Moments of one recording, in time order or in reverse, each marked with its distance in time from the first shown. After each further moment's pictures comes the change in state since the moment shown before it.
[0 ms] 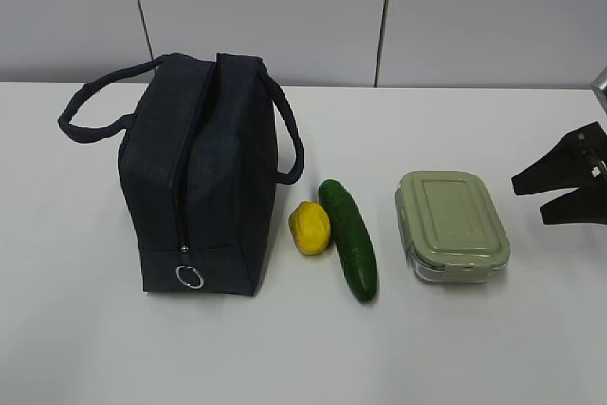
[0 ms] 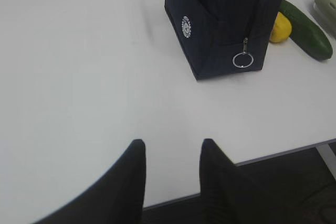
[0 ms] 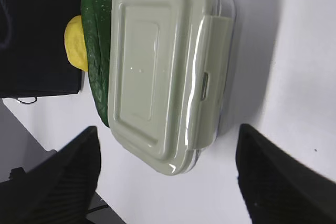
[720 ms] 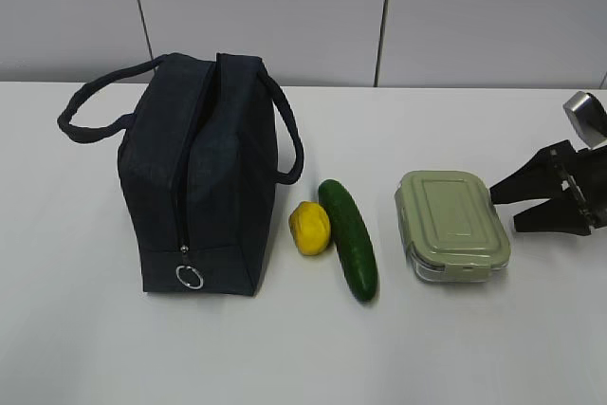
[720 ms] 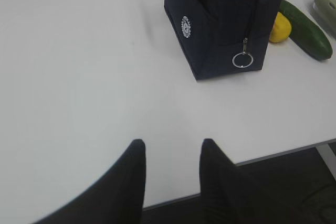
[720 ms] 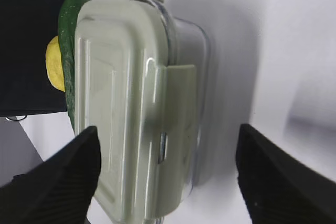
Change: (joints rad) left arm 0.000 0.000 0.000 0.000 -0.002 0.000; right arm 0.014 0.190 -0.095 0.078 -0.004 -0.079
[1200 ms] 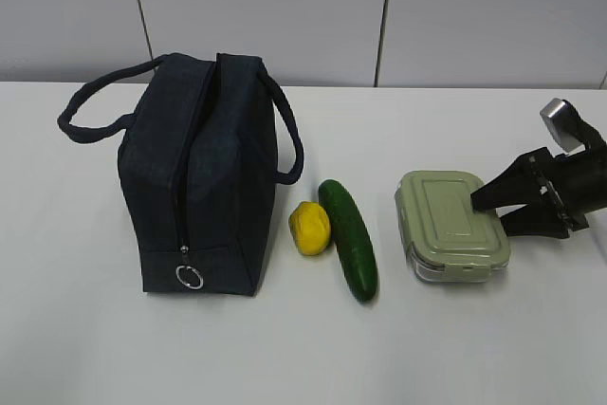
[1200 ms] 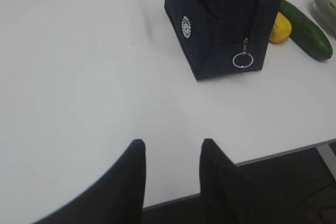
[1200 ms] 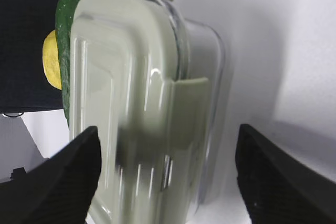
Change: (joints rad) left arm 0.000 0.000 0.000 0.000 0.000 0.000; right arm 0.047 0.049 -0.021 0.018 0.000 -0.025
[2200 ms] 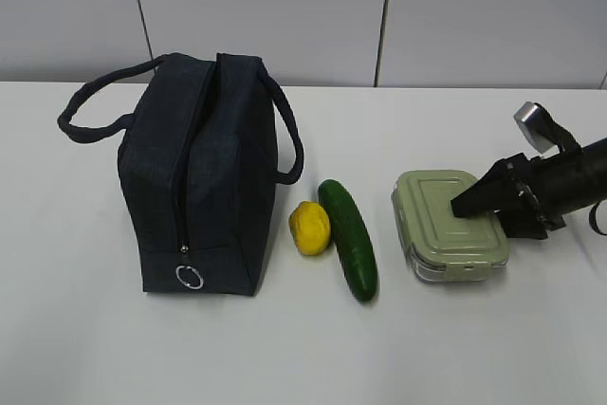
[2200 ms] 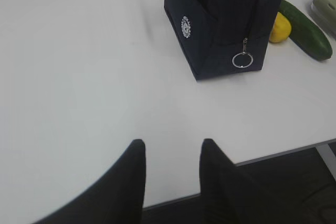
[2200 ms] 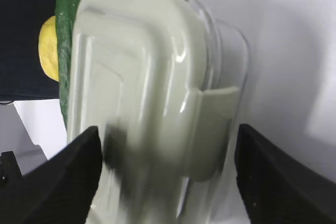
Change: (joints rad) left arm 0.000 0.000 0.000 0.000 0.000 0.000; right arm 0.059 0.030 -0.039 -0.021 0.000 -0.011
